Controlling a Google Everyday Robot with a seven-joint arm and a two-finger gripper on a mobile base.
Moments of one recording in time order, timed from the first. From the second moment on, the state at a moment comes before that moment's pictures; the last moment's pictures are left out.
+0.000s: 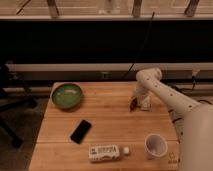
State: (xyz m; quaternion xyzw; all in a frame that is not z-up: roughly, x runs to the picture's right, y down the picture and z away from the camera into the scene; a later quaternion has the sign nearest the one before) arm 0.213 0.084 0.941 -0.23 -0.16 -0.41 0.87
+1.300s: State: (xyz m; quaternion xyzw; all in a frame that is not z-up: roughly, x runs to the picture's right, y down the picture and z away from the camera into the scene) arm 0.217 0.037 0.958 -0.20 -0.11 -0.49 0.84
